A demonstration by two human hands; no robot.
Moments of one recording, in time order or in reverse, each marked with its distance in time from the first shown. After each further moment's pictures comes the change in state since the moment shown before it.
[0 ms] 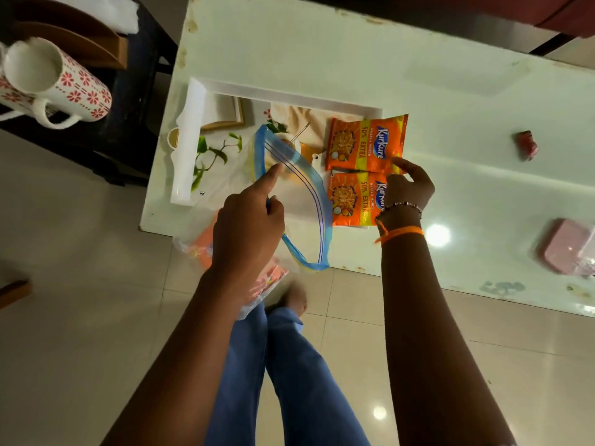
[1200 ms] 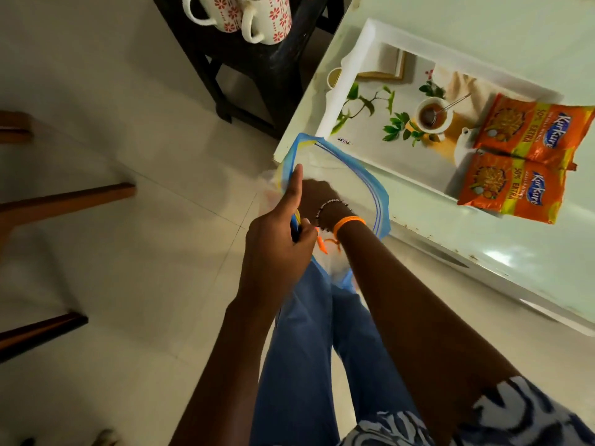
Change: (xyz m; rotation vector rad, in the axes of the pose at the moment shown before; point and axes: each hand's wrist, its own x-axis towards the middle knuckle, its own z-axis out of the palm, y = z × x) left_hand -0.123 -0.140 -0.078 -0.124 0.206 -0.101; right_hand -0.255 0.083 0.135 -1.261 -1.214 -0.679
